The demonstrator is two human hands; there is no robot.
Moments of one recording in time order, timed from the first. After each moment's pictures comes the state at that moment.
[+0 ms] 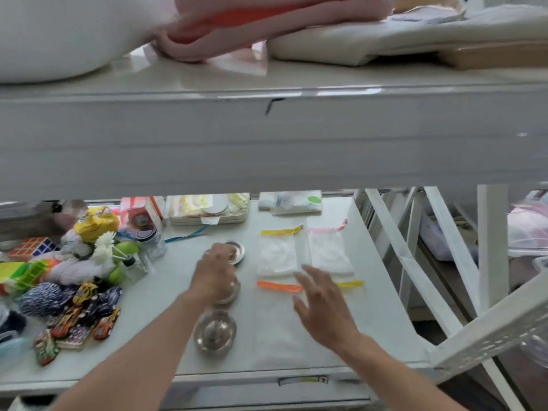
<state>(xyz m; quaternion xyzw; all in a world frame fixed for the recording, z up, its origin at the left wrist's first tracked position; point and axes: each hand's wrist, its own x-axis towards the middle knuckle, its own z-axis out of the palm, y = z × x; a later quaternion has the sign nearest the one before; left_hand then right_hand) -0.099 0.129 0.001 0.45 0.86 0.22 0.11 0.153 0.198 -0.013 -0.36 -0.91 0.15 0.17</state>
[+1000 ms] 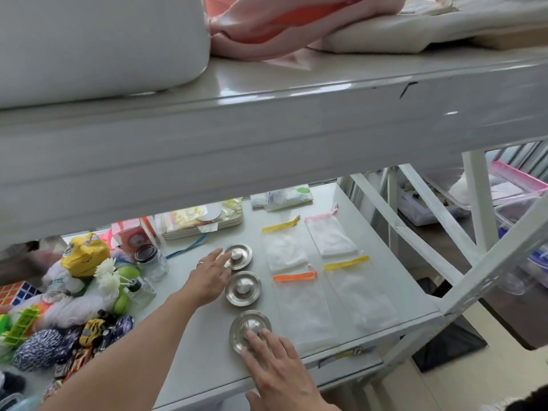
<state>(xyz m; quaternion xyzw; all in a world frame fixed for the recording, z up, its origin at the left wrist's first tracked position) -0.182 0.113 -0.022 0.55 0.80 0.09 0.22 0.066 0.024 -0.055 -0.31 -0.94 0.17 0.03</state>
